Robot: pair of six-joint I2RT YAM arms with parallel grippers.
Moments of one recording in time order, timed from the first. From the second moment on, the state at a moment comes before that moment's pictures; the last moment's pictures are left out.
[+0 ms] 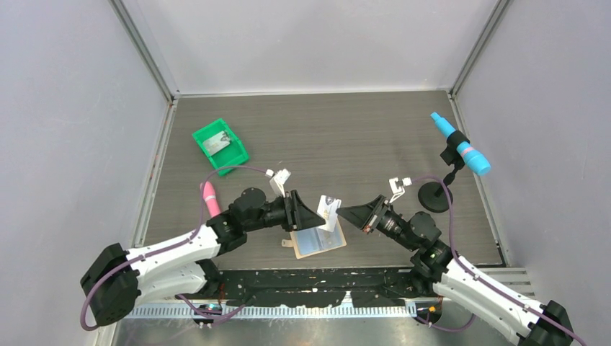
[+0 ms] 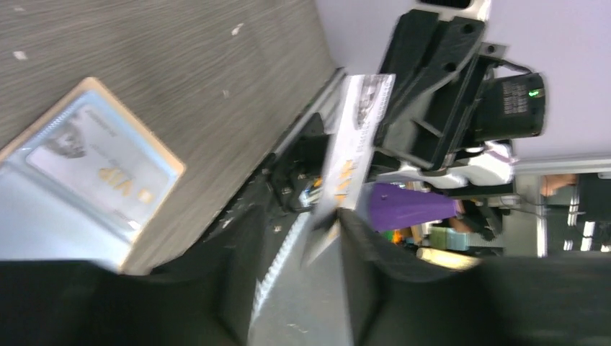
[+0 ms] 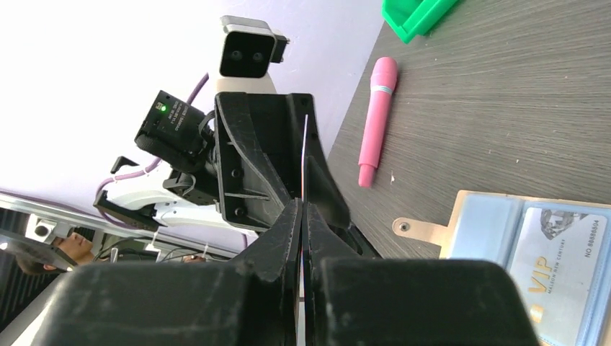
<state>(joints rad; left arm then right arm) -0.90 0.99 0.45 0.29 0.32 -1.04 0.77 0.45 0.12 0.41 -0.17 1.15</state>
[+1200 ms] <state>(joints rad) -0.90 0.84 0.46 0.01 0.57 -0.81 0.76 0.81 0.47 -0.06 -0.67 0.55</state>
